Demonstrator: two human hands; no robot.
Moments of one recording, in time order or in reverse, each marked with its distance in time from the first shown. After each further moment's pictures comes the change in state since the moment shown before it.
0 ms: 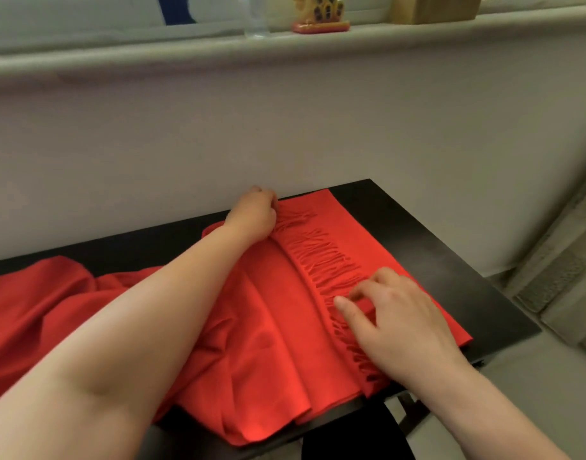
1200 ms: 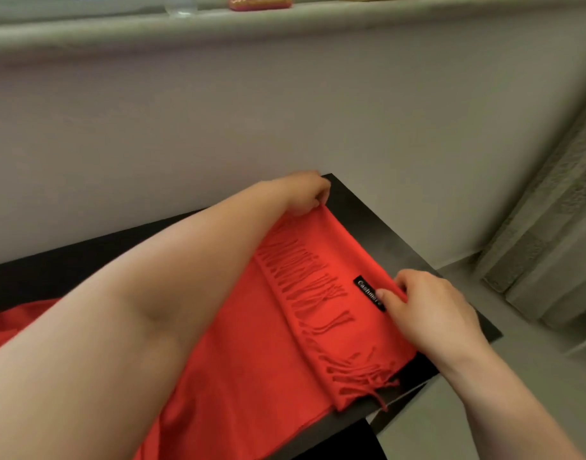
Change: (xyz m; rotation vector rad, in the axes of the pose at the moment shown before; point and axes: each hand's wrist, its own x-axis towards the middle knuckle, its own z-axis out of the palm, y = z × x) left_hand 0.081 0.121 0.050 0.251 -0.416 0.456; right_hand 0.026 0.090 -0.013 -0.009 -0.047 0.419
